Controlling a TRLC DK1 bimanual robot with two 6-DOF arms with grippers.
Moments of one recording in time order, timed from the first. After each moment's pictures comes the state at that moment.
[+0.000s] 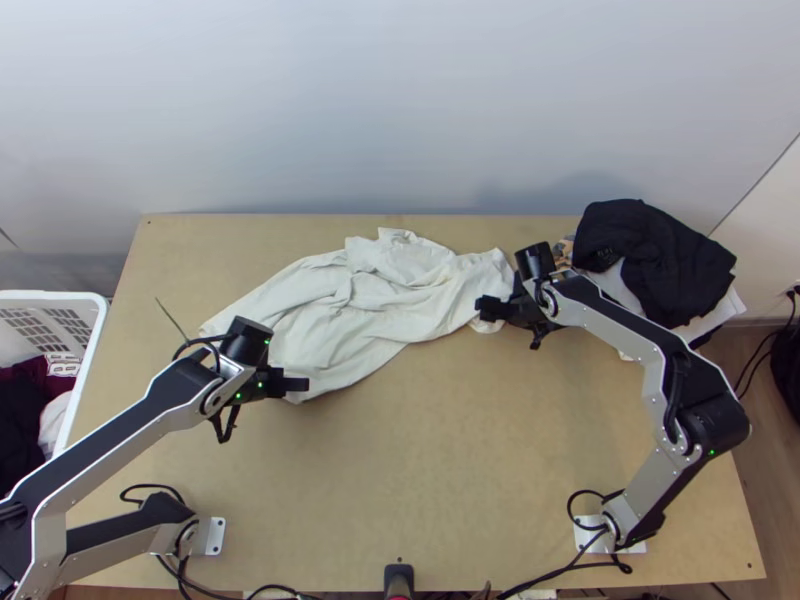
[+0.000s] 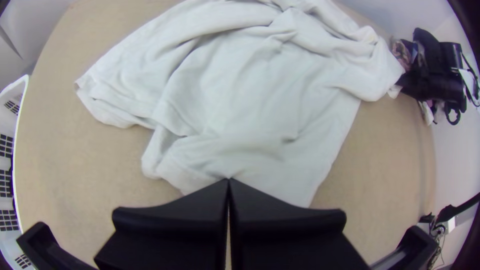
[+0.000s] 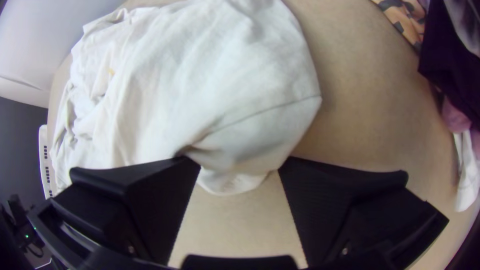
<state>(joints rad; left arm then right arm) -0.46 1.23 0.80 -0.63 -0.06 -0.44 0.33 1.84 1.21 -0.47 -0.11 0.45</state>
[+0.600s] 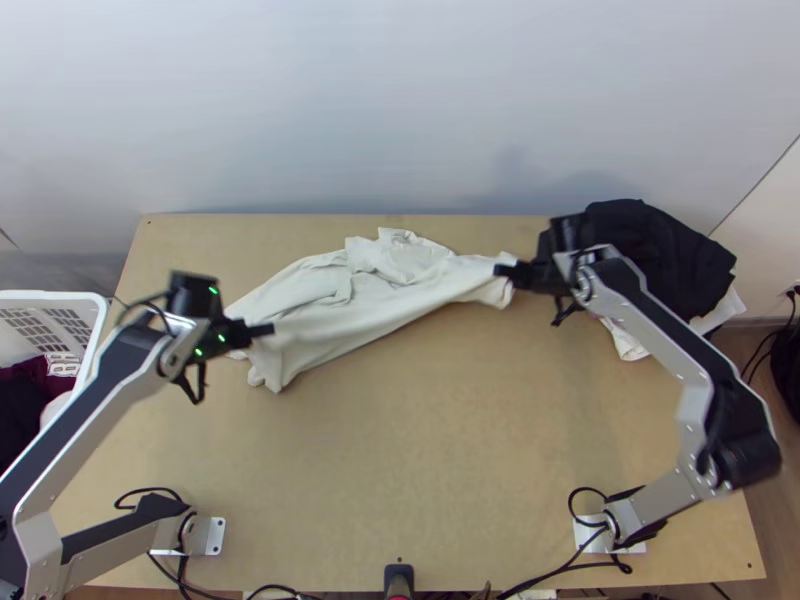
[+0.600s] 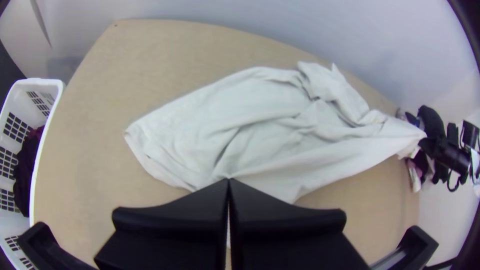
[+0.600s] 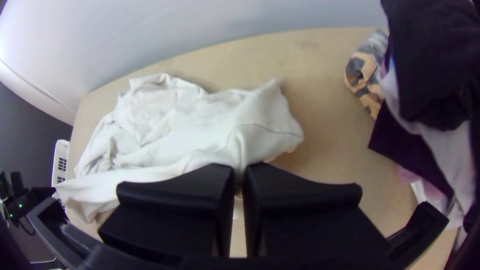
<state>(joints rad) -0.22 1.22 1.02 -0.71 -0.06 -0.43 0.26 1.68 1.30 -0.48 -0.12 0.38</state>
